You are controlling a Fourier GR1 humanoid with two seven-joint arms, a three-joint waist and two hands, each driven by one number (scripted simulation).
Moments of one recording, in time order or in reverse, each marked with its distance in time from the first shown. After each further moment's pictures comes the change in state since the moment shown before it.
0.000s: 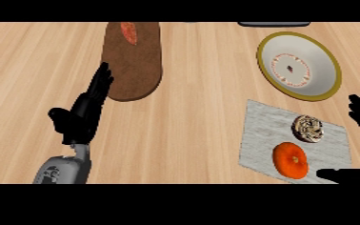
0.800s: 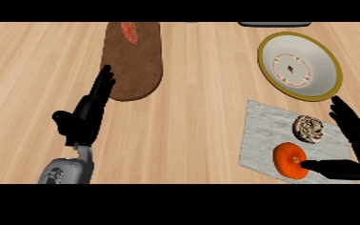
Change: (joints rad) left arm 0.013 -0.037 0.022 0.015 -0.032 -0.033 -0.026; right arm -0.074 0.152 -0.050 0.181 0.058 0.062 -0.088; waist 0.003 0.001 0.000
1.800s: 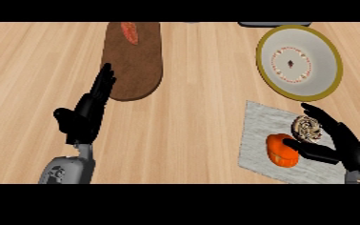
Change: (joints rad) left arm -0.013 -0.020 0.019 -0.006 -0.026 -0.014 0.020; right arm -0.101 0.014 0.045 0.276 0.255 -0.046 -0.148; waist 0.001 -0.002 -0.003
